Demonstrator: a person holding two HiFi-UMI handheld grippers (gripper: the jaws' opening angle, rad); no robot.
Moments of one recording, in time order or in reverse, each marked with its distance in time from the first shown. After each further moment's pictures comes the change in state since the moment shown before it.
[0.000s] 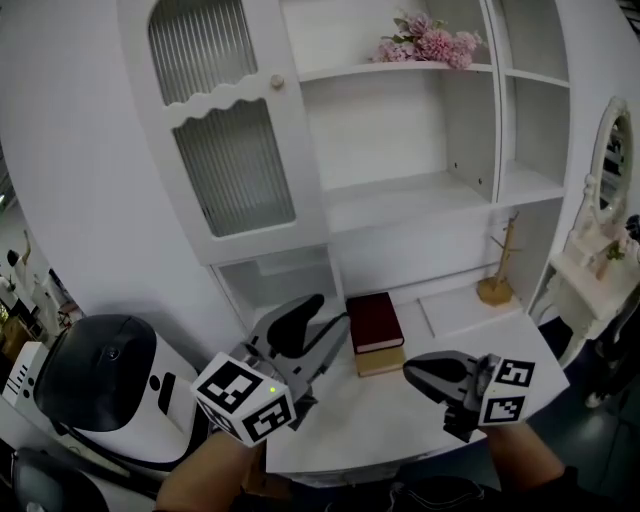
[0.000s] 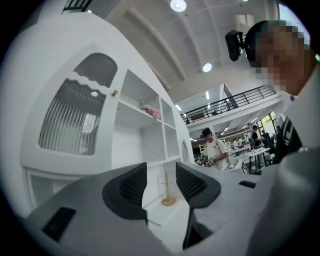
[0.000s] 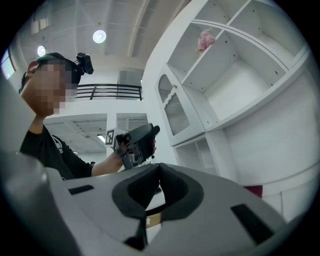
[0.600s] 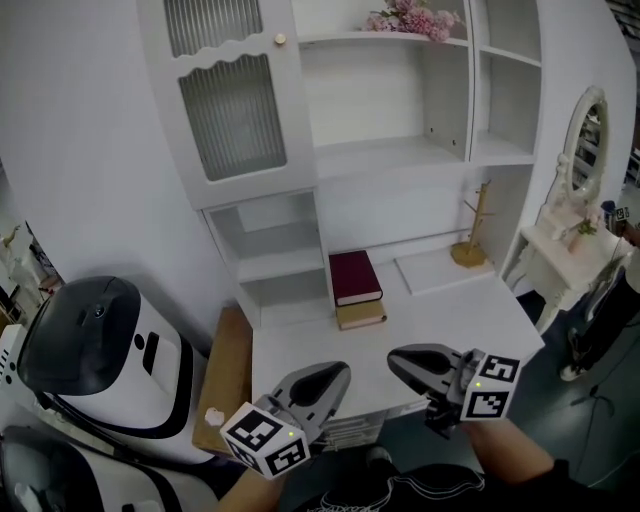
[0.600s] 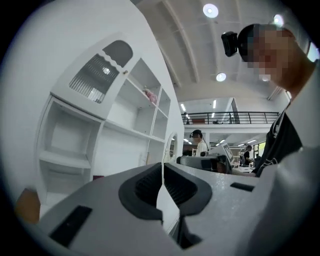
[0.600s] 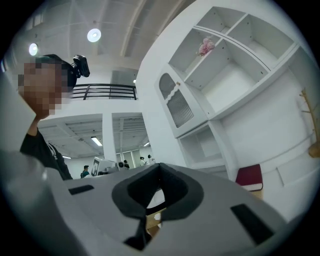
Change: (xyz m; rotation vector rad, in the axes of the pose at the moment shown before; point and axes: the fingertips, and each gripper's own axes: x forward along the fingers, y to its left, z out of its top) left arm -0.102 -0.121 -0.132 -0.276 0.060 -0.056; right arm -0.025 0.087 -0.060 0.070 0.003 -0.086
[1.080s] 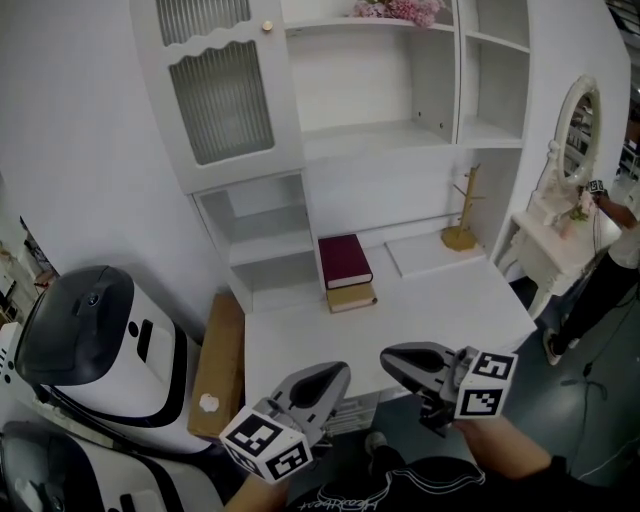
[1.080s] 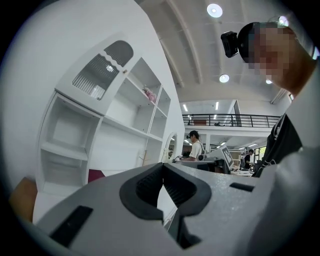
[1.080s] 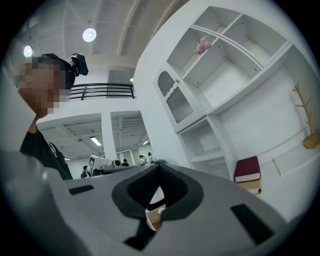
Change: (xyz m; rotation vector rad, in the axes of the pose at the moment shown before) left arm -0.011 -0.035 -0.015 -0.041 0.005 0.009; right arm -0.018 0.020 -0.022 0.031 0.025 -0.020
